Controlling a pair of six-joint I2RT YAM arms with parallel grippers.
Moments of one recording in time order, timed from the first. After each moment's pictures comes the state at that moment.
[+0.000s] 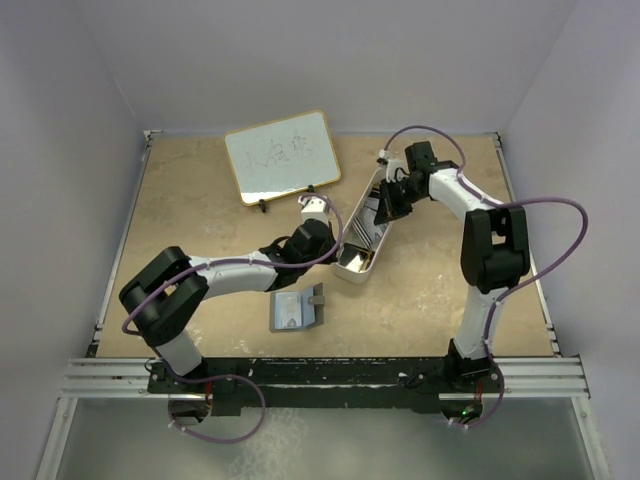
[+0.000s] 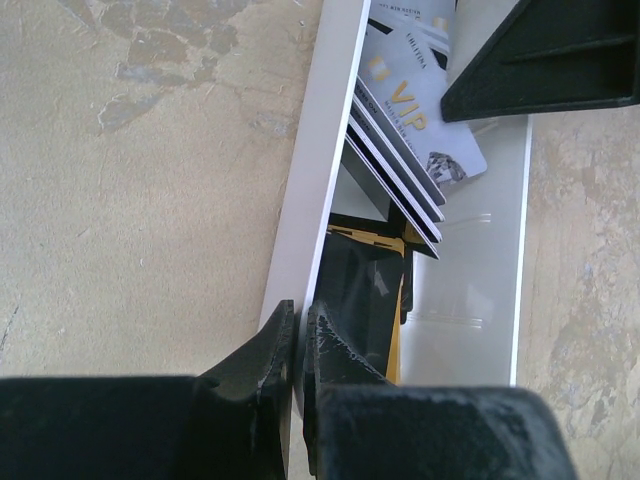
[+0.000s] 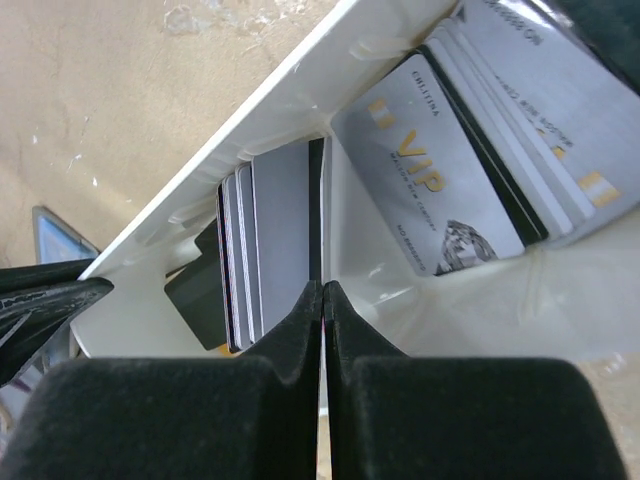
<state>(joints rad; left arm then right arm) -0.87 1.67 0.89 0.24 -0.30 -0.67 0.18 1.97 1.49 -0.70 -0.55 -0.06</state>
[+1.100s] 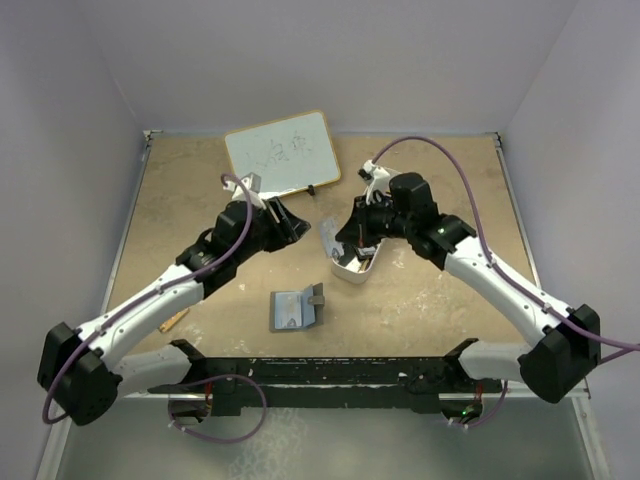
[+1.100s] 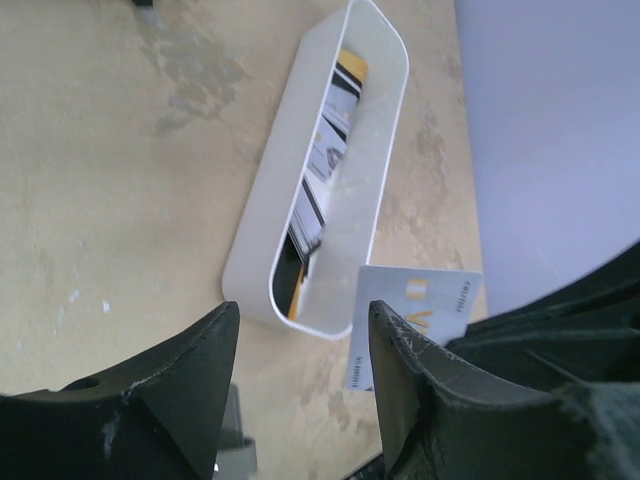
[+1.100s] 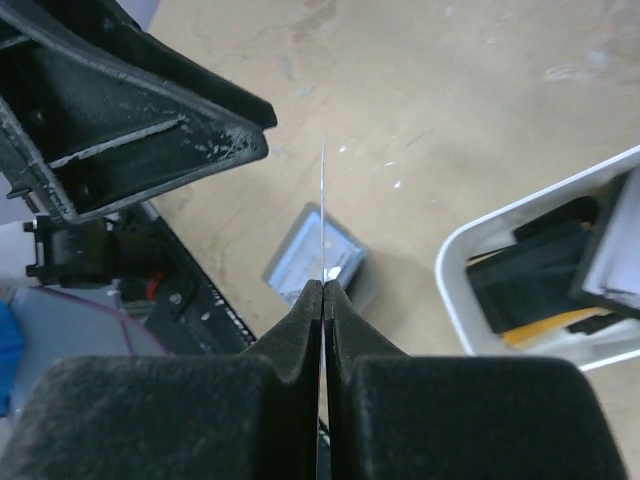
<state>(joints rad) -0.65 1.16 0.86 -0.11 -0.09 -0.88 0.56 1.28 1.12 -0.41 -0.39 0.36</state>
